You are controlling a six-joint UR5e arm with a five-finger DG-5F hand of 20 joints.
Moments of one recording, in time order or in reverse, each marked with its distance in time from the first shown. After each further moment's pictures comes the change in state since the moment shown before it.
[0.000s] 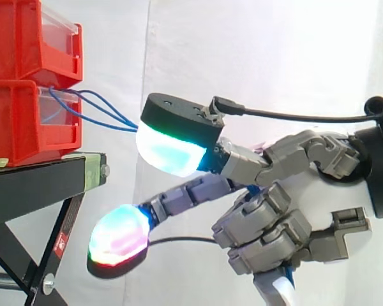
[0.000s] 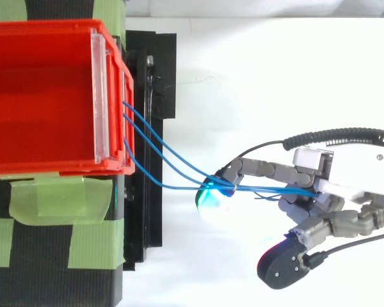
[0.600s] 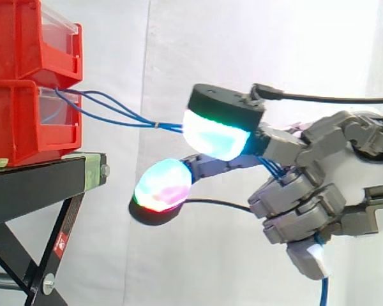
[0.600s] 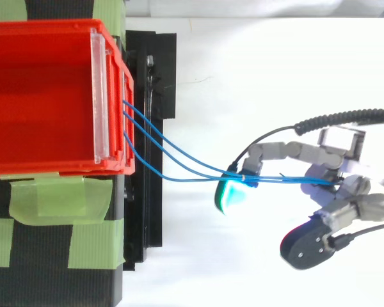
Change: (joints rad) arm -0.001 0.083 -0.090 0.041 0.057 -0.013
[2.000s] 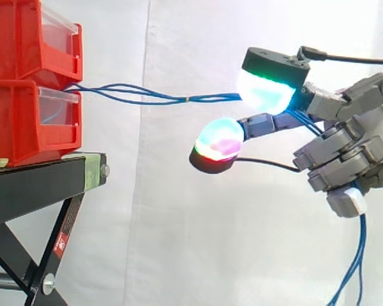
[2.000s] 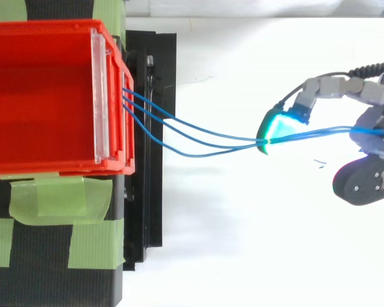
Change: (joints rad) arm -0.017 0.124 -0.065 -0.054 0.105 0.004
